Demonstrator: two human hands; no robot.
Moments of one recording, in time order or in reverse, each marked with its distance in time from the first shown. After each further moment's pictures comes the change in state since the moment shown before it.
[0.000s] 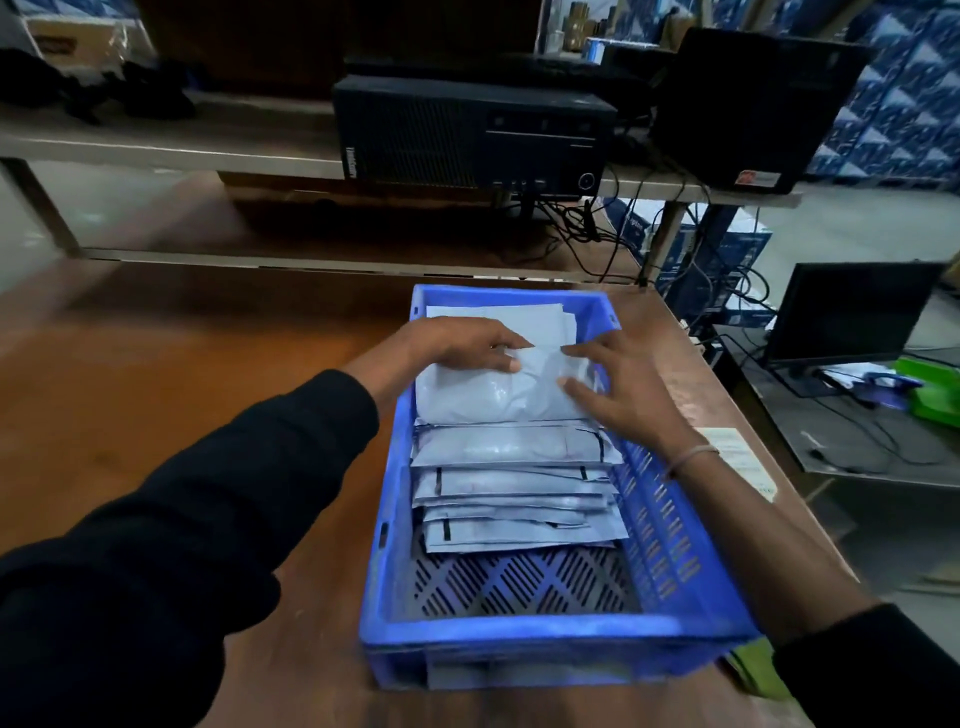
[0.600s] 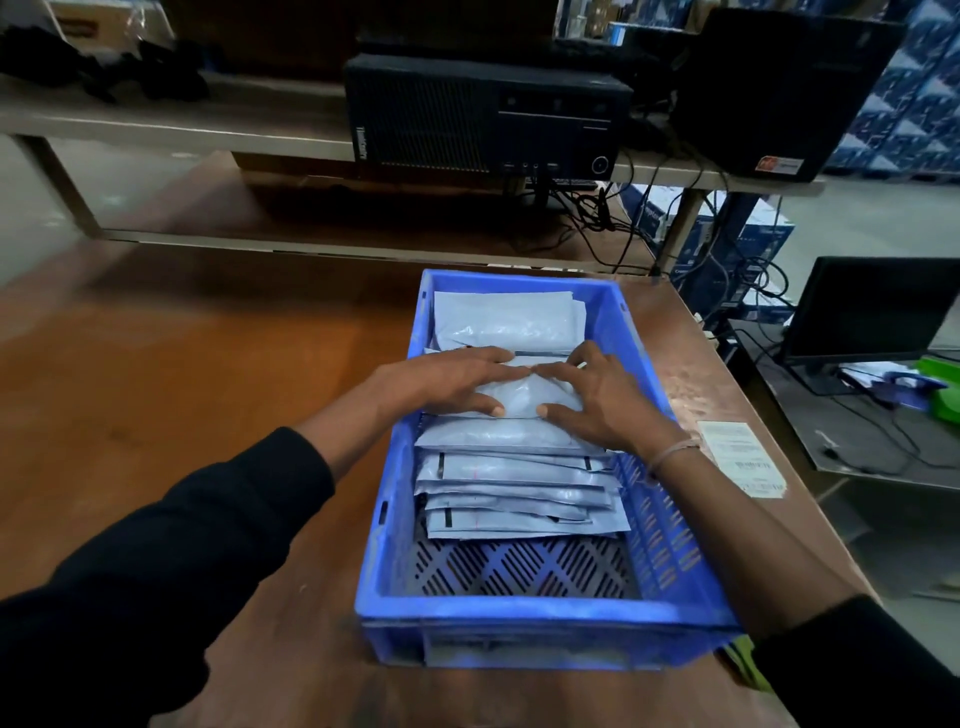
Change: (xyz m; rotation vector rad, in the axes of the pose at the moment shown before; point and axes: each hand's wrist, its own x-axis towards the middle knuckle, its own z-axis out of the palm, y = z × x) left_hand -0.049 0.008 0.052 0.118 0.032 0.001; right_hand -0.008 -0.011 0.023 -0.242 -0.295 -0.039
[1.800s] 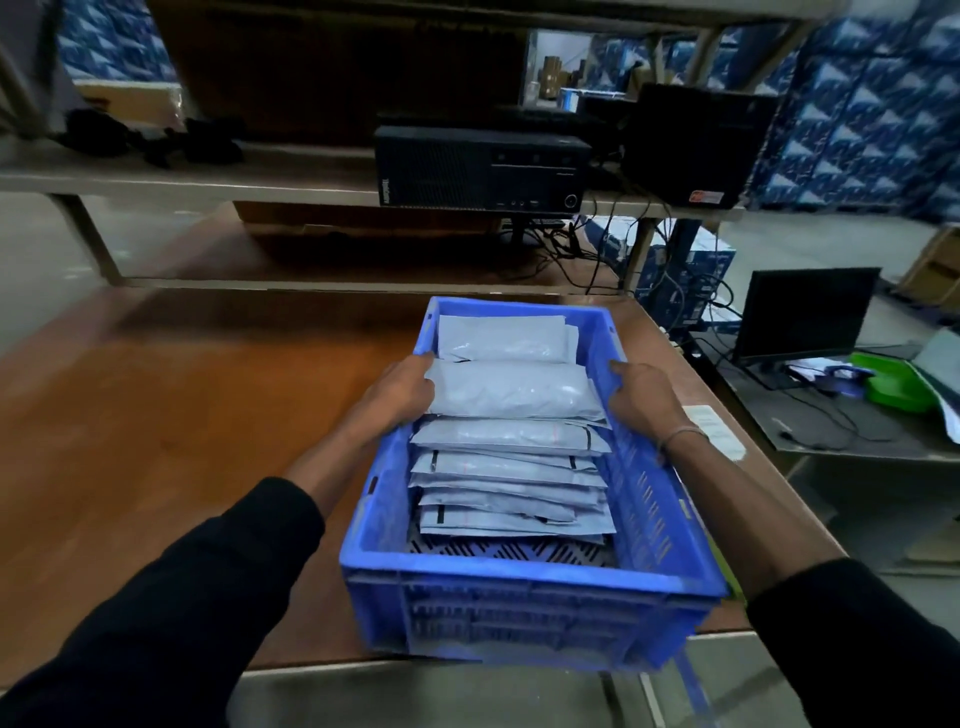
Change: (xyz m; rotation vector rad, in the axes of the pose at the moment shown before) left_hand -0.113 0.008 0.019 -0.401 0.427 -0.509; right_hand -0.087 -0.044 -0.050 0.192 0.128 0.527
